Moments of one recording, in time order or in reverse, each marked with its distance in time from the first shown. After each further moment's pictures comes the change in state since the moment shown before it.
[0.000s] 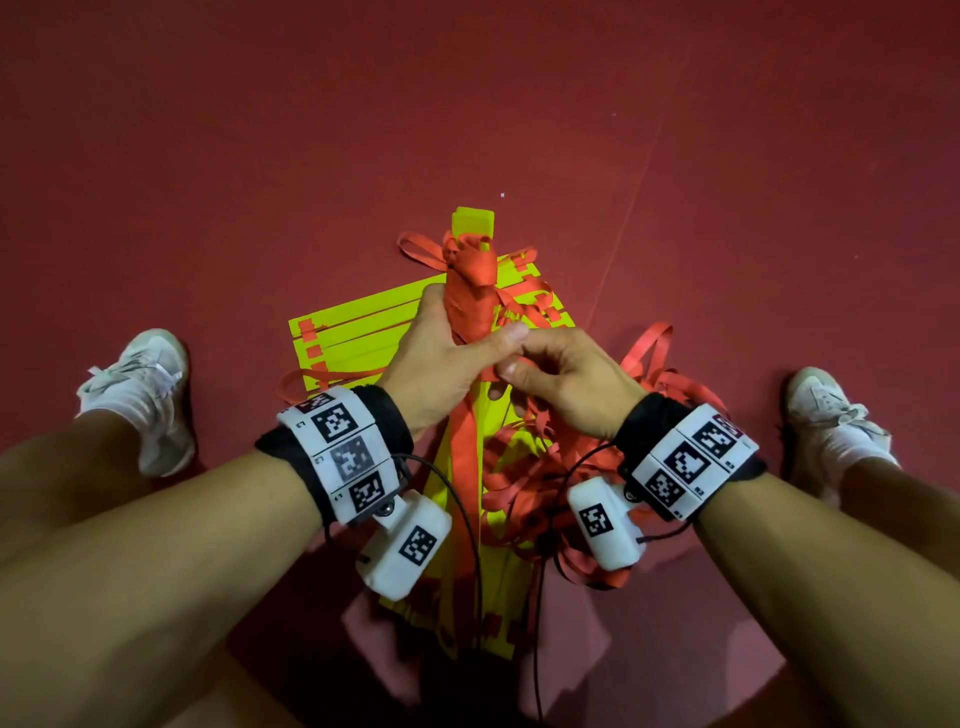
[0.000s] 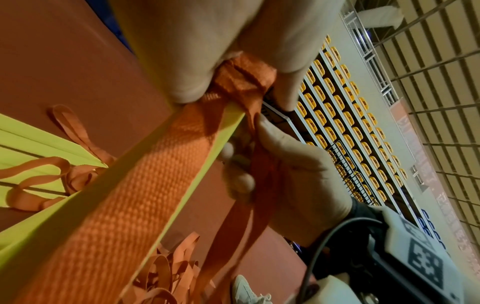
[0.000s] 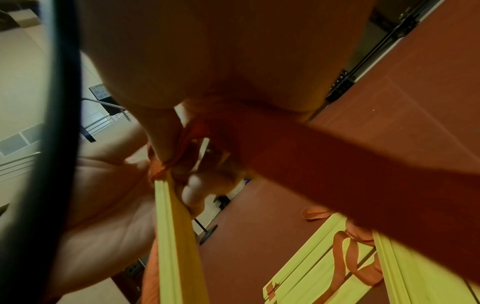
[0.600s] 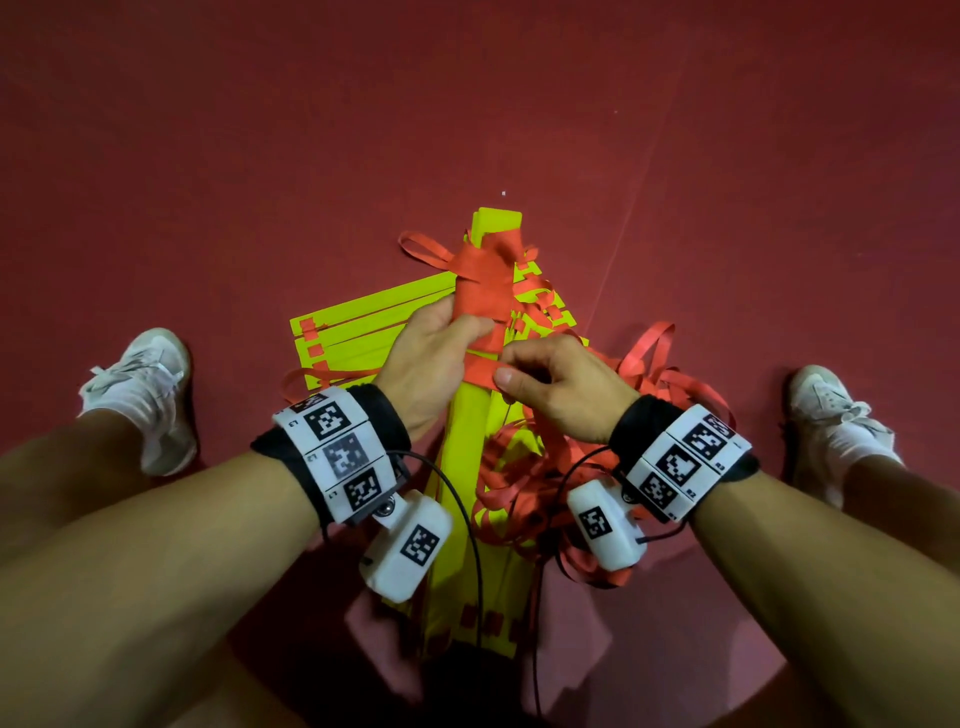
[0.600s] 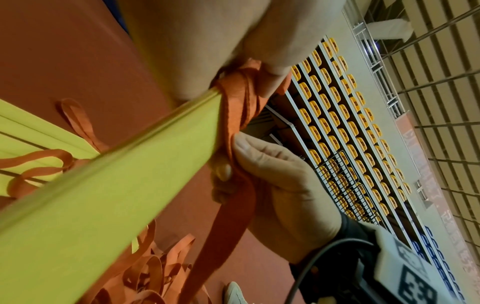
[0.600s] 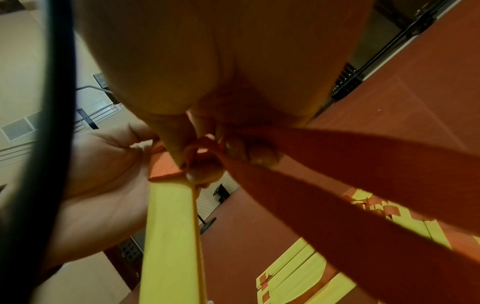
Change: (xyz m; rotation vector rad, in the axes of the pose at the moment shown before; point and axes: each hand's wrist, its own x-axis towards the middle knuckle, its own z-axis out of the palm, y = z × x) left_hand -0.003 0.009 0.003 -0.100 0.025 -0.087; right_hand 0.000 0.001 0.003 -0.239 0.003 0.048
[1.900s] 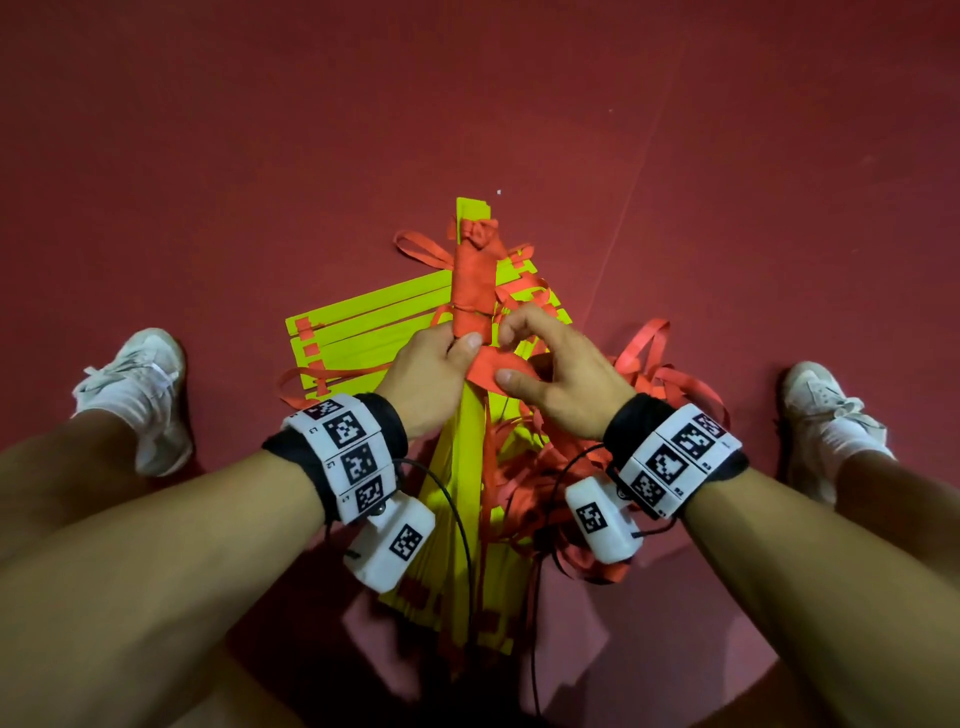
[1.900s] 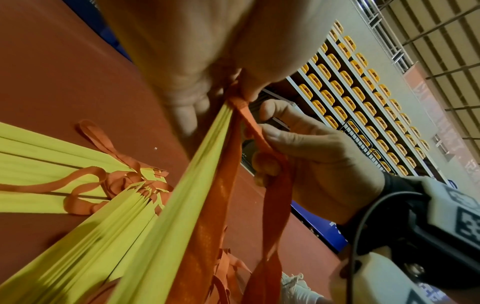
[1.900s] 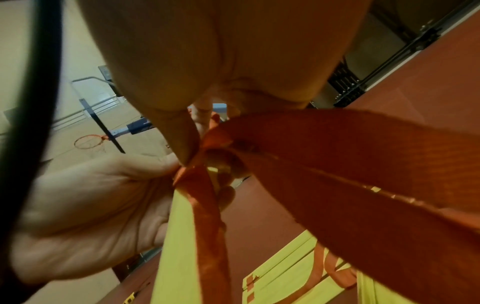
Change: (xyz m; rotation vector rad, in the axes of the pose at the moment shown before) left_hand 0.016 -0.040 -0.022 0.616 -0.015 0.081; right_hand -0.001 0.012 0.003 0.018 0.156 -0.083
